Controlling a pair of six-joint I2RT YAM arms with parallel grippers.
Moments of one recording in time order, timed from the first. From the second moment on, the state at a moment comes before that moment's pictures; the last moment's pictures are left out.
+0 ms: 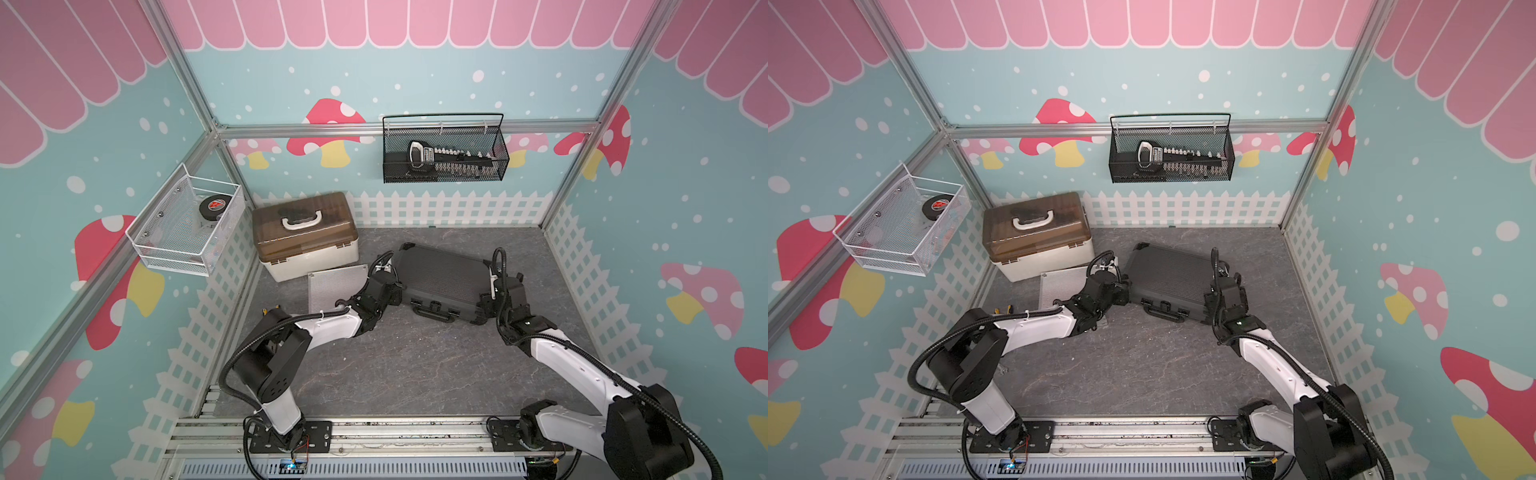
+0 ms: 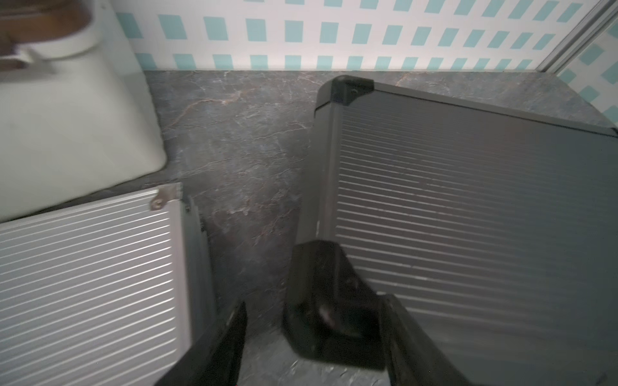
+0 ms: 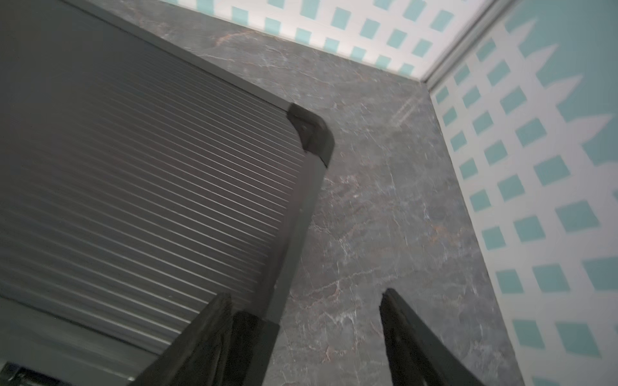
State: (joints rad) left arm -0.66 1.66 0.90 0.21 -0.37 -0.32; right arm 0.30 1.14 0.61 -0.10 0.42 -0.03
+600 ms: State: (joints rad) left arm -0.50 1.12 0.49 0.23 -0.78 -0.25; right arm 0.14 1.26 0.36 0.40 0.41 -0.07
